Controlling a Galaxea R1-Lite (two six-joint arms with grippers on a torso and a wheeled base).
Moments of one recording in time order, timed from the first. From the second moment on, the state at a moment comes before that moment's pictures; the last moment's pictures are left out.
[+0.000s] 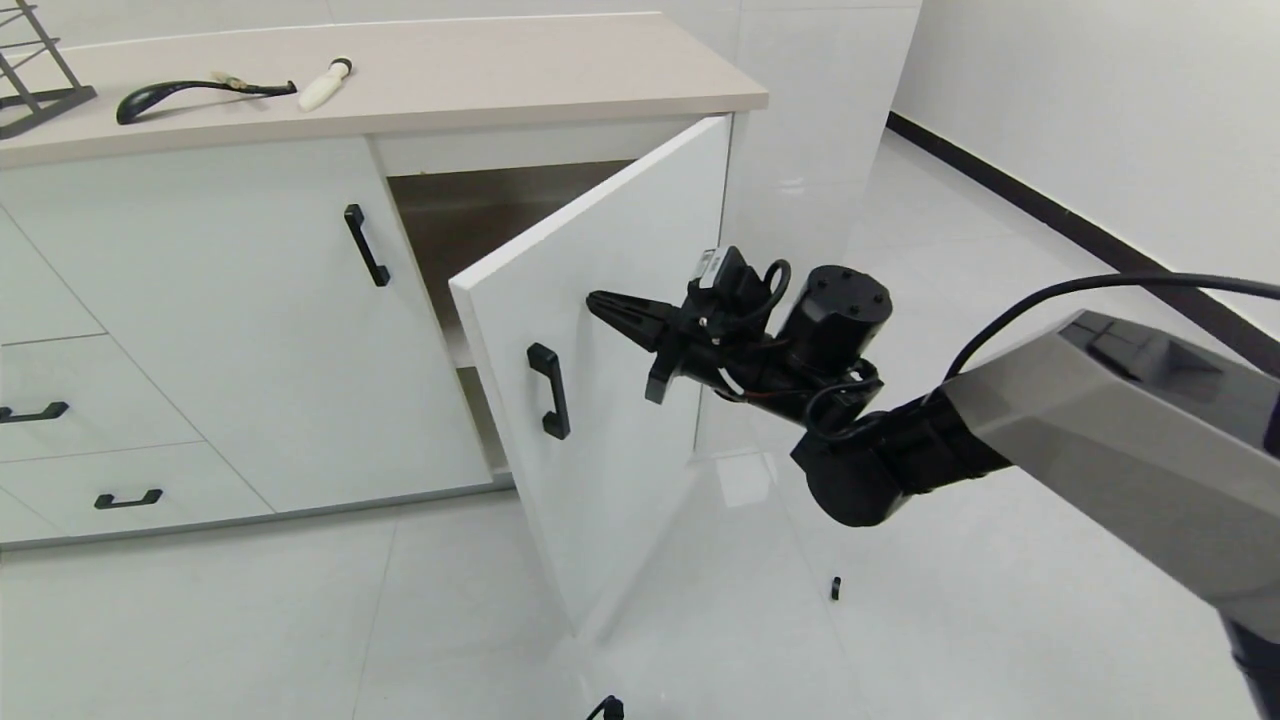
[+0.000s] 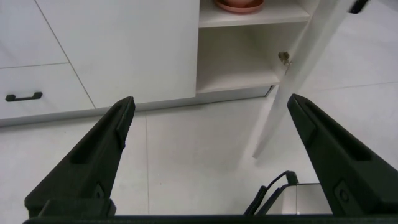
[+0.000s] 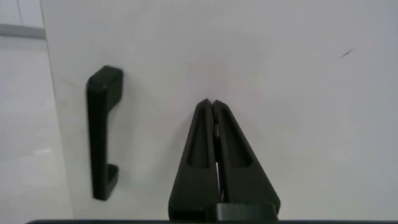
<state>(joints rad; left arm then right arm) 0.00 0.00 0.00 0.00 -0.05 -0.03 0.63 2.35 -1.35 -1.32 0.59 -0.24</state>
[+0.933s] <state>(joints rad) 0.00 0.00 0.00 0.00 -0.05 -0.03 0.43 1.49 -0.46 -1.38 0.56 -0.21</state>
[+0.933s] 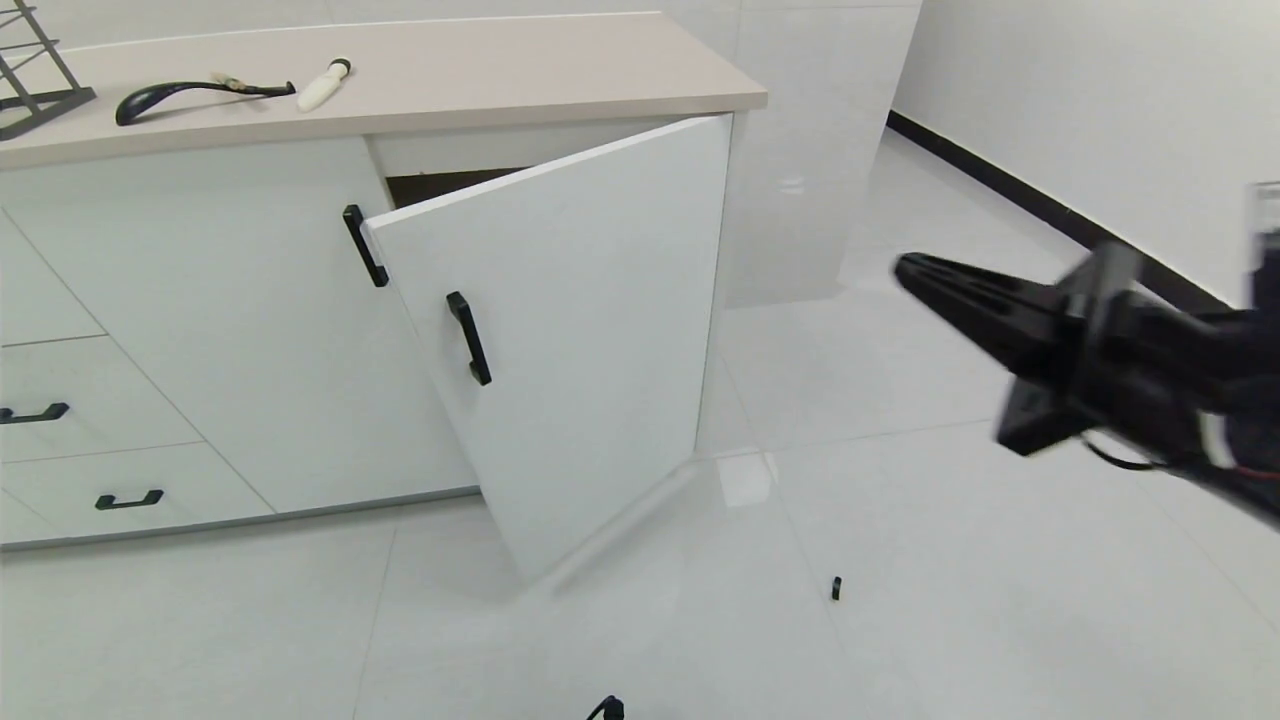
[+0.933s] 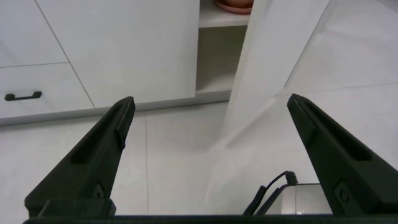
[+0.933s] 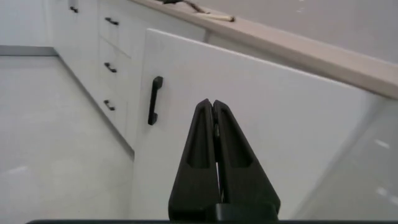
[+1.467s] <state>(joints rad) 0.00 0.00 0.00 0.00 -0.05 -0.03 0.11 0.47 -0.04 -0.91 0.51 -0.18</state>
